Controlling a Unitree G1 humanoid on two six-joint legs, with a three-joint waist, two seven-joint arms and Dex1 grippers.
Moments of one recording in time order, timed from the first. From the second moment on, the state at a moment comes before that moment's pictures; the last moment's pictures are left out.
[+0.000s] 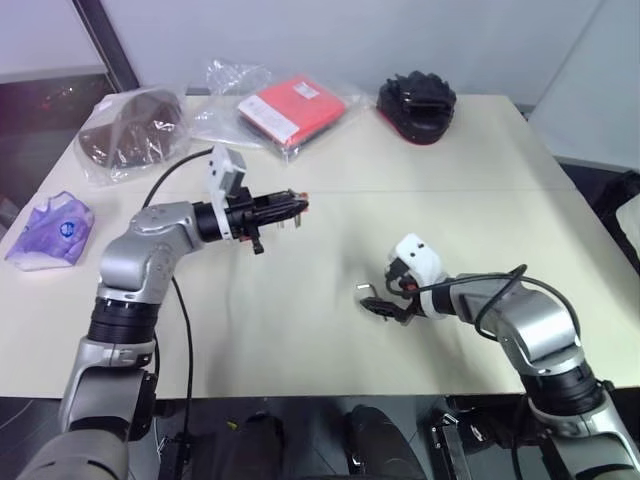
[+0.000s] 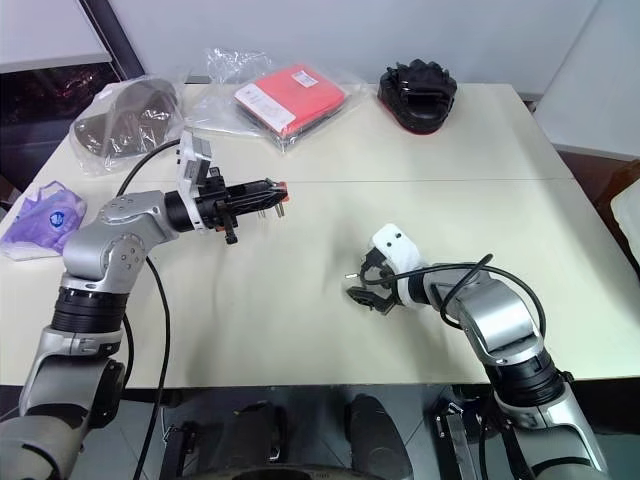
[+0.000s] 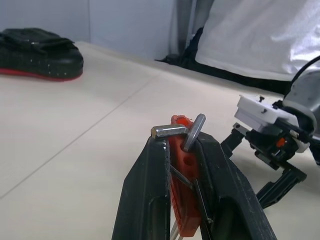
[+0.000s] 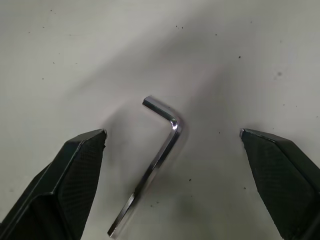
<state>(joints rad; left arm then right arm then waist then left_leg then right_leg) -0.67 0.52 0.01 0.06 -0.56 0.54 -1.02 -0.39 -0.61 0.18 -0.40 0.26 1.14 0.64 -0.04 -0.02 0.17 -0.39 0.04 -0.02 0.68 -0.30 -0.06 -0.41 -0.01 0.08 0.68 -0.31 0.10</state>
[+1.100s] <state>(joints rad) -0.70 0.44 -0.01 0.04 -0.56 0.54 -0.98 -0.70 -0.18 0.05 -0.19 0.11 0.15 0.27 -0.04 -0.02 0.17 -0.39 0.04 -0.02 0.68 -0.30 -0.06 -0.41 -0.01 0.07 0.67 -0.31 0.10</state>
